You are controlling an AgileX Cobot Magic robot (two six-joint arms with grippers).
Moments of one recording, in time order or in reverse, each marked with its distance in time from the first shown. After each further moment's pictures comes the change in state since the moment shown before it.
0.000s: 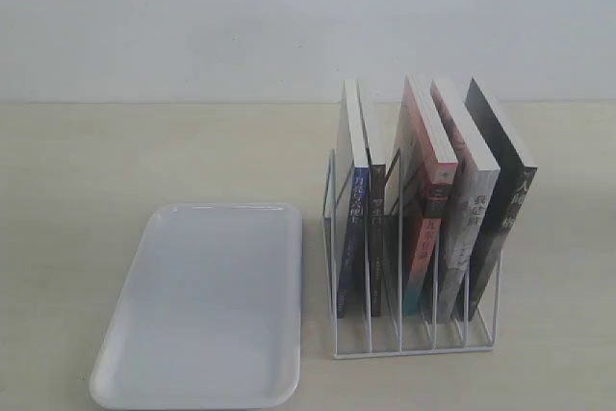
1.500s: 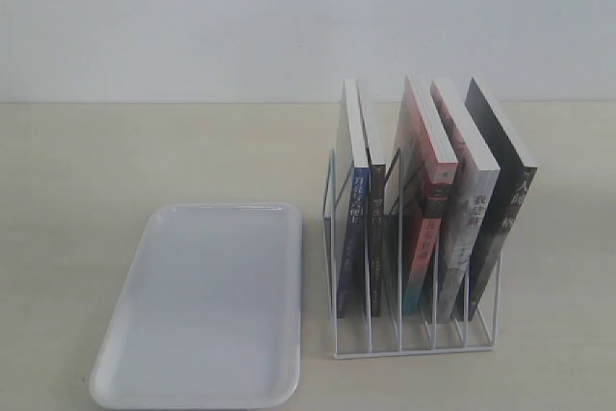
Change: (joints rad) left arm -0.004 0.003 -0.440 -0.258 0.027 0.057; right arm 0.000 0.000 0.000 0.000 0.000 0.000
